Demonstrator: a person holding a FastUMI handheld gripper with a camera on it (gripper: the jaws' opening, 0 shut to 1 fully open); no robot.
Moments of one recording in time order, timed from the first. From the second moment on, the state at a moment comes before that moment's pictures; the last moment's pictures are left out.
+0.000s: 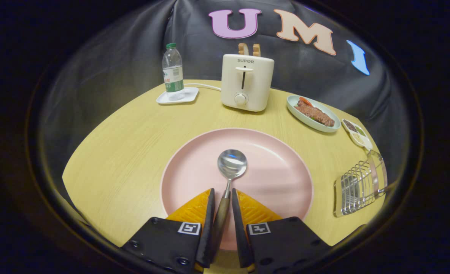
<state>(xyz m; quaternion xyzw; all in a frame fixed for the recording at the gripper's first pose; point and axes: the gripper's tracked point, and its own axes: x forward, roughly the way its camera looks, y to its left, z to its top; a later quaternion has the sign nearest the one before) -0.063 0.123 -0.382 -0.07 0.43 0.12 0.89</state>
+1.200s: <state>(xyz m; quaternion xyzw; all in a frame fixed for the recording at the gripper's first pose) -0.064 0.093 -0.346 -0.10 0.46 0.16 0.87</state>
